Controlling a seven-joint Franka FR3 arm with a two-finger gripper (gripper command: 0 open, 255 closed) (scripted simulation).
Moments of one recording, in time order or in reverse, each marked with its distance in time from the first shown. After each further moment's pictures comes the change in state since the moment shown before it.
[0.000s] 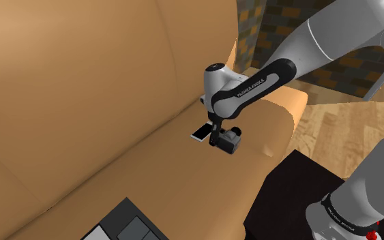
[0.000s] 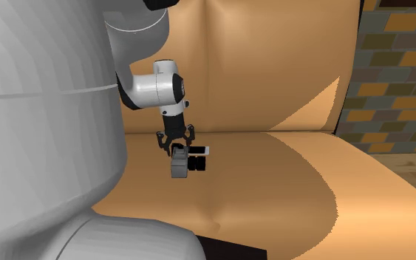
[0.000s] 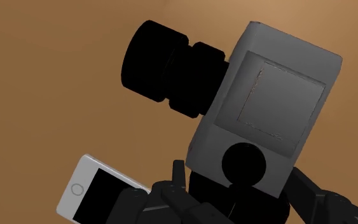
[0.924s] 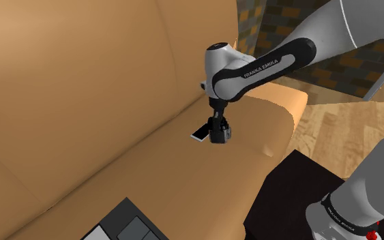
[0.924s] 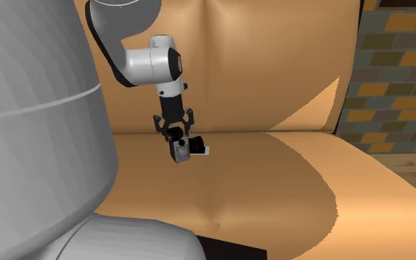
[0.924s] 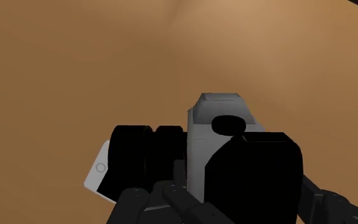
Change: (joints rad) arm 0.000 -0.120 0.007 0.047 0.029 -0.166 -0.026
